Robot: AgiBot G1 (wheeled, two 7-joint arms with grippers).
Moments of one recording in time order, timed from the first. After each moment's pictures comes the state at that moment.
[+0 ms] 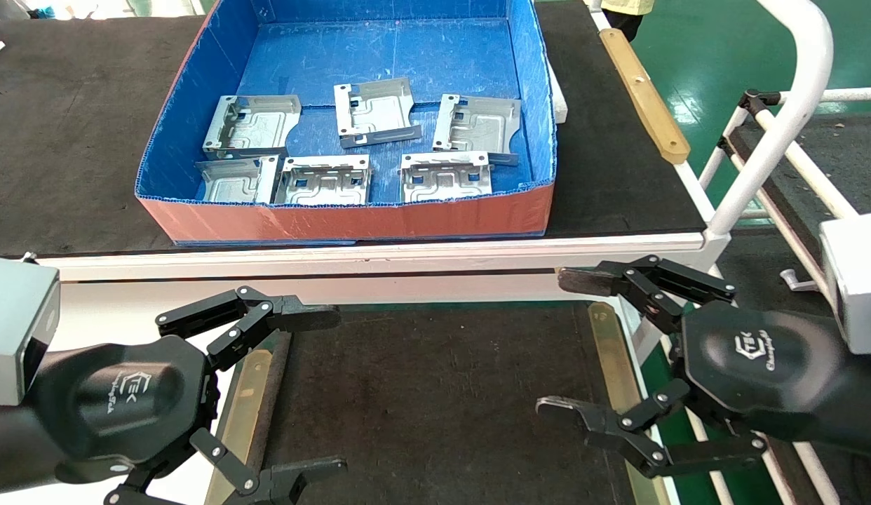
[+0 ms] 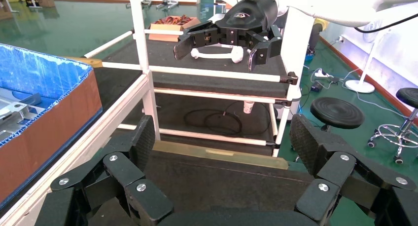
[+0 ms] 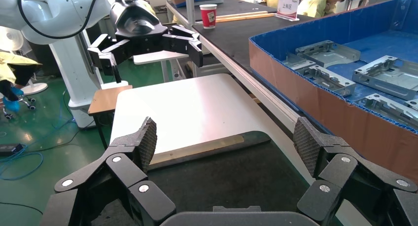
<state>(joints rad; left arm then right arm) -1.07 0.61 0.28 -1.28 0.73 1.49 -0.18 1.06 -0.55 -0.37 1.21 -0.64 -1.42 0.12</state>
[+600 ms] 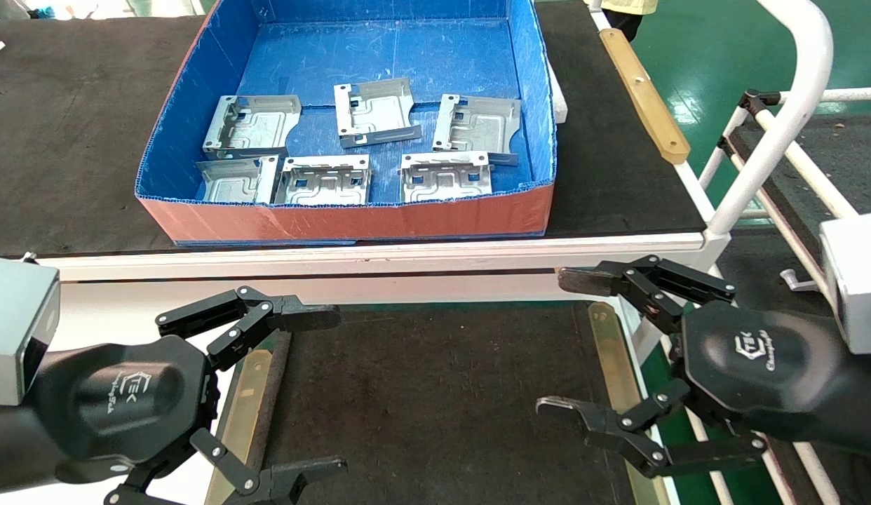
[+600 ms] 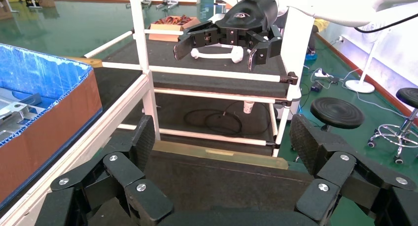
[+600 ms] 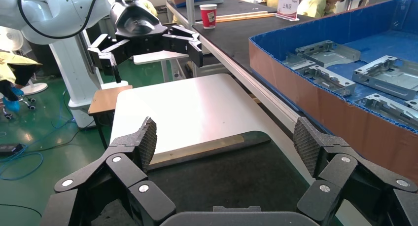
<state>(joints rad) -1.07 0.61 0.28 -1.28 0.73 1.49 -0.18 1.06 -0.55 -0.37 1.21 -0.64 -1.42 0.12</state>
